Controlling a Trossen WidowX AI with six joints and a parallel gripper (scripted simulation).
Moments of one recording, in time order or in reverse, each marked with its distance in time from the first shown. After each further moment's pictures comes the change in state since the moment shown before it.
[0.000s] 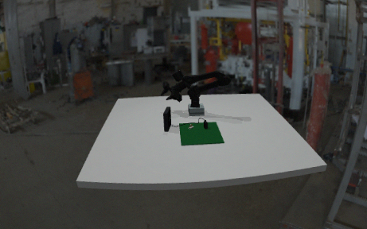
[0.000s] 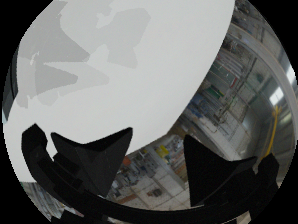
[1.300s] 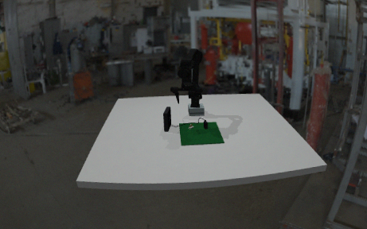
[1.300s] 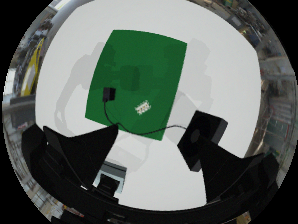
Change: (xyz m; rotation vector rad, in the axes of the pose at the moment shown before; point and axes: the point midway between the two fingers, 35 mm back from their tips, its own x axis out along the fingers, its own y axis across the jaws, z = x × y) arm -0.219 -0.078 0.260 0.145 -0.664 0.767
